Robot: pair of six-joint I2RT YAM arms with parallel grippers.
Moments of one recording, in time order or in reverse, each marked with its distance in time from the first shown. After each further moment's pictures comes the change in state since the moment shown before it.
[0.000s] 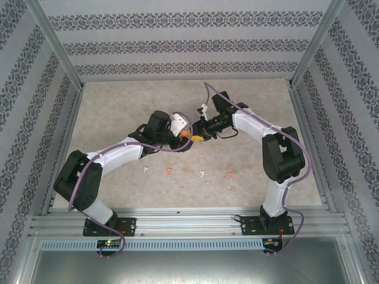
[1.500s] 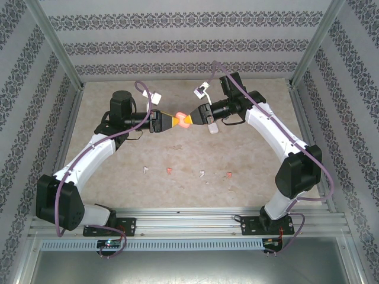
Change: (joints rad) left arm 0.269 -0.229 0.079 0.027 0.702 -0.572; right arm 0.014 -0.207 0.175 -0.095 -0.196 -0.340
